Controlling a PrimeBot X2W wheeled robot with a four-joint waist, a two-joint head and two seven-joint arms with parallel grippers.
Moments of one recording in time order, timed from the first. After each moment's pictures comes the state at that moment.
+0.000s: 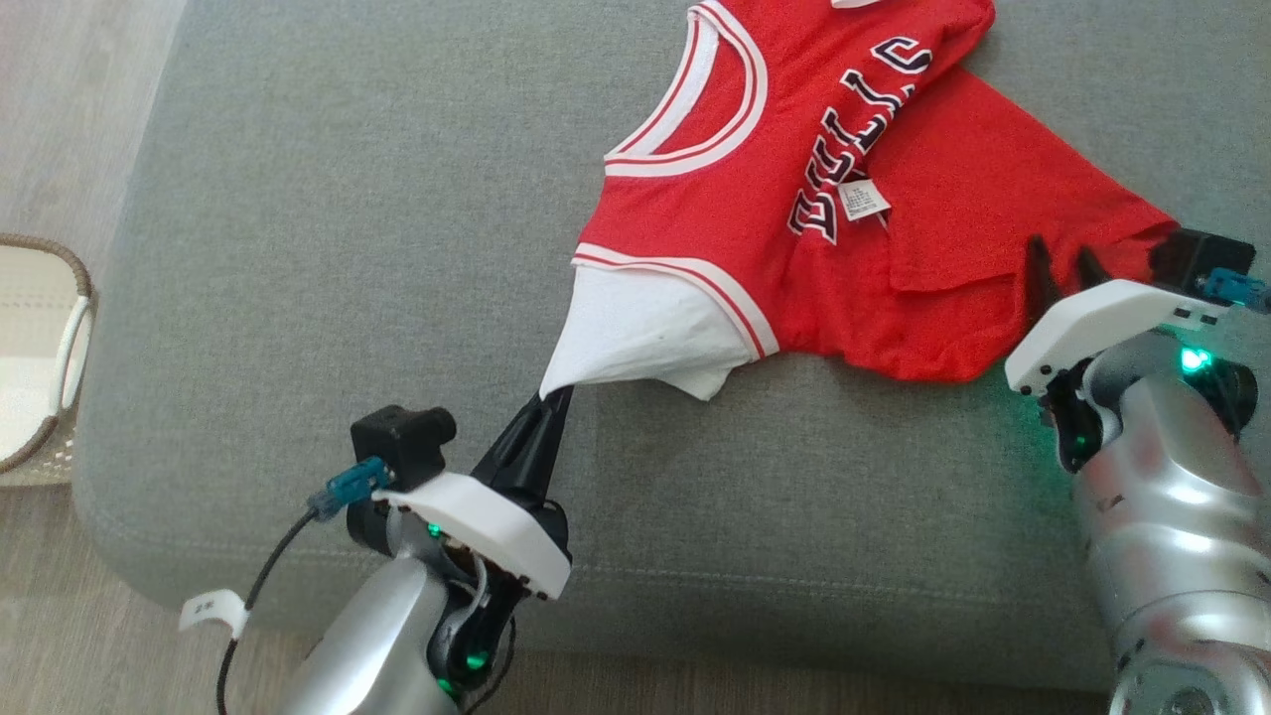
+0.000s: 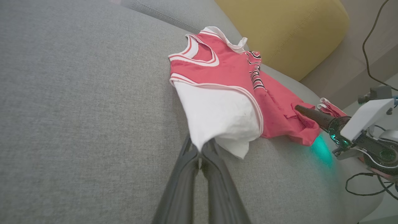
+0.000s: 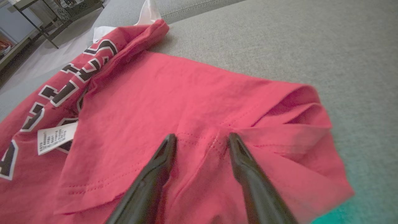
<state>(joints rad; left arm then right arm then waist) -0.29 0.08 -0.53 0.41 -0.61 -0.12 -0.21 -0.78 -0.06 -0.43 1.12 -0.03 0.13 -0.18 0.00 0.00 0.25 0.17</state>
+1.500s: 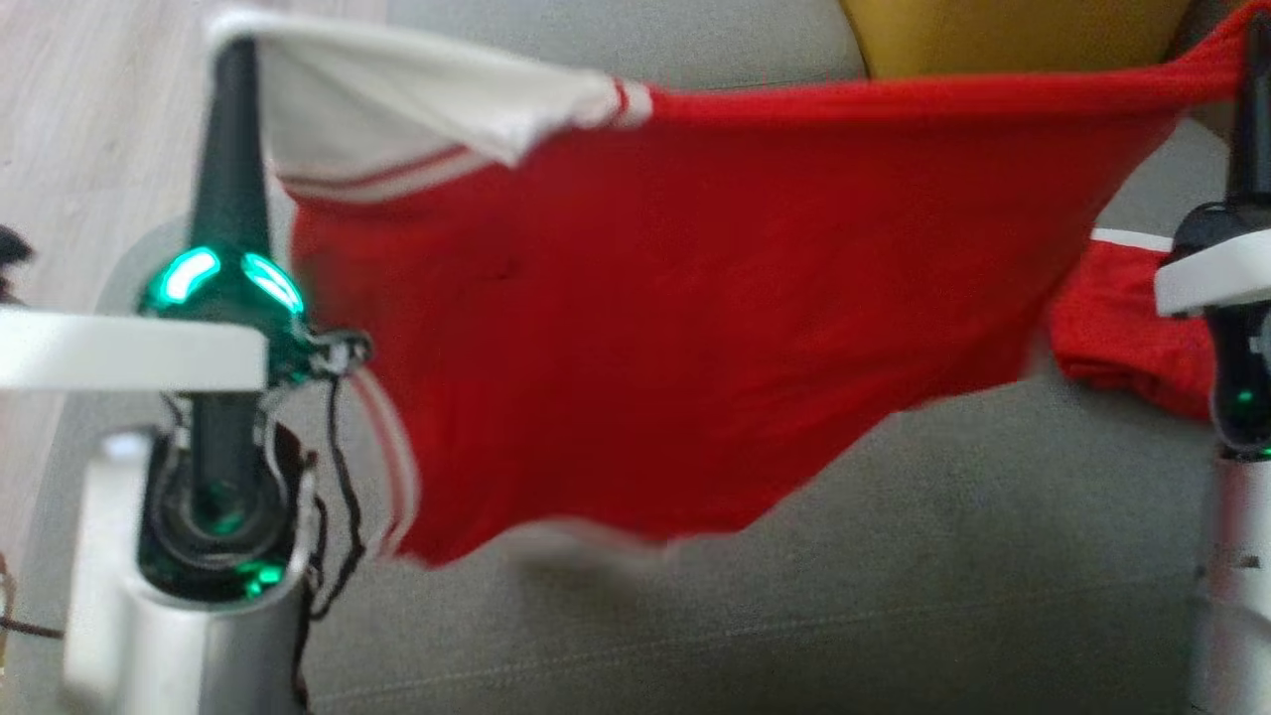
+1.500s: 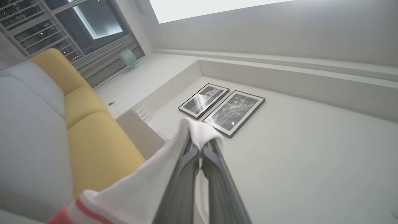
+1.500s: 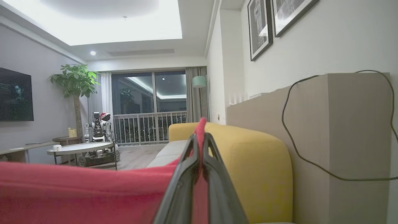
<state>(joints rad) -0.33 0.05 -0.15 -0.31 -1.23 0.07 -0.06 -0.48 -0.09 -0.25 0.05 0.18 0.13 0.00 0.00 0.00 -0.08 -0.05</state>
